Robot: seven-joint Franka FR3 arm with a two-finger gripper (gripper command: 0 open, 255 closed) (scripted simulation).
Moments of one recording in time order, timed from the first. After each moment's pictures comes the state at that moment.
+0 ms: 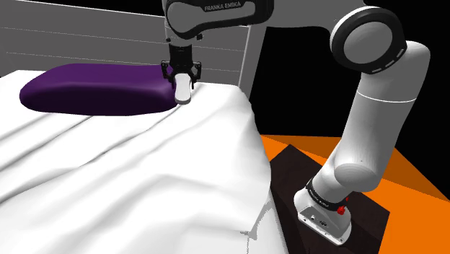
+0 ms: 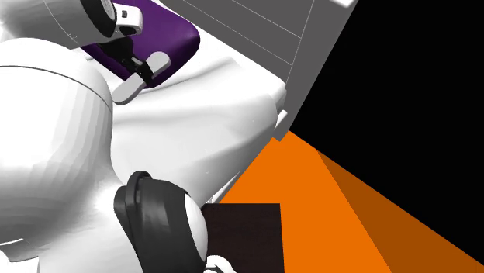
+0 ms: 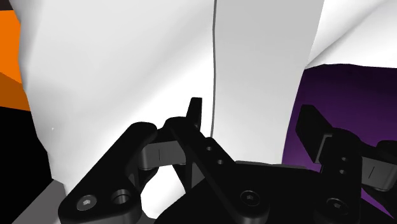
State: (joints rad) arm 0.15 0.27 0.22 -1.57 -0.08 1.82 0.99
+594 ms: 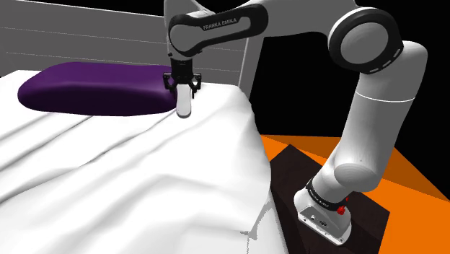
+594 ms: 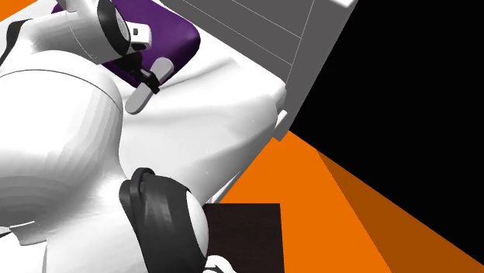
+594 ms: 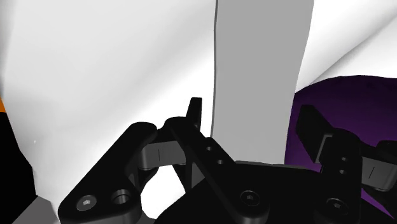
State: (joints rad) arm 0.15 0.28 0.21 -1.67 -0.08 1.93 0.99
